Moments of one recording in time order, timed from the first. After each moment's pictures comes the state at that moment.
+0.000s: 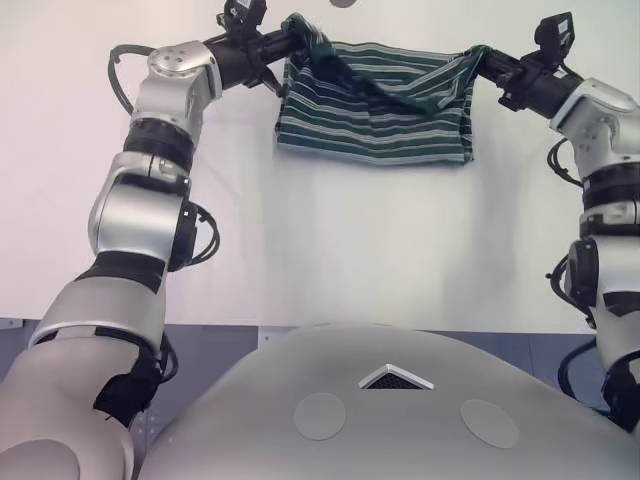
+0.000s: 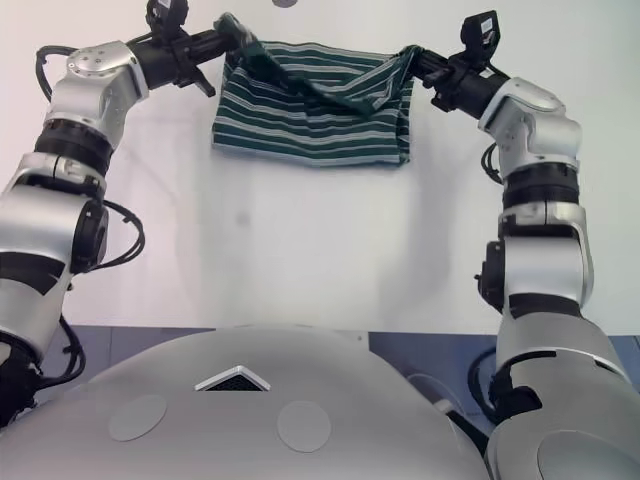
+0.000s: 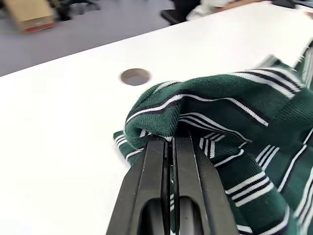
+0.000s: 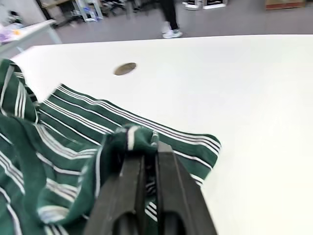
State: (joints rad) left arm -0.87 0.32 -0.18 1.11 -0.30 0.03 -0.73; right arm -0.65 -0.55 0.06 0.87 0.45 0.29 0.78
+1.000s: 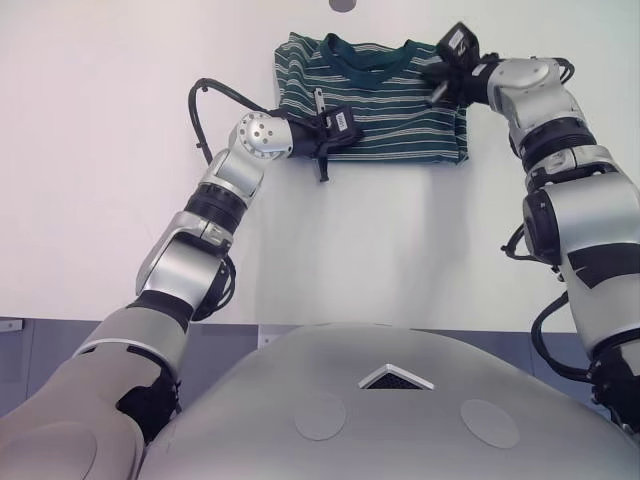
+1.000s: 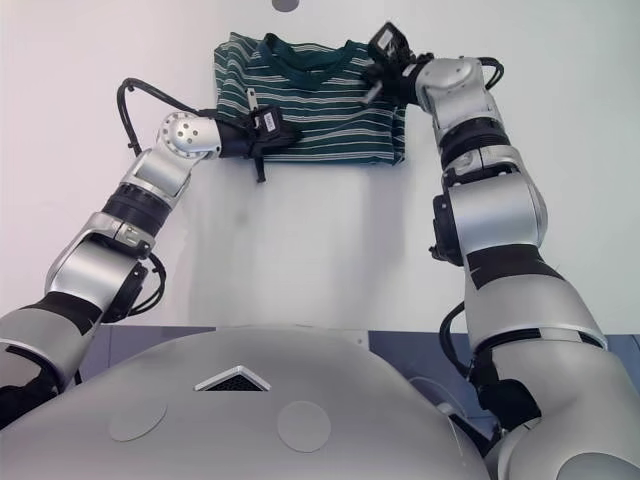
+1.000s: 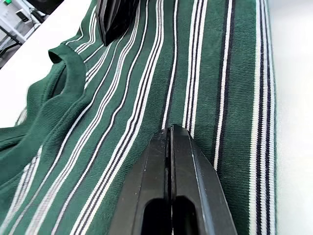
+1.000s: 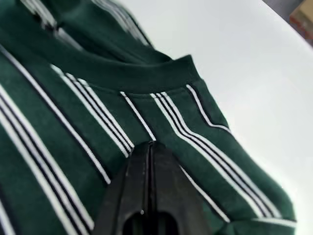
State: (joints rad) left arm -0.57 0.25 -0.46 0.67 0.16 -0.17 -0.82; right arm -0.89 -0.39 0.36 1.25 -0.21 -0.10 0.72
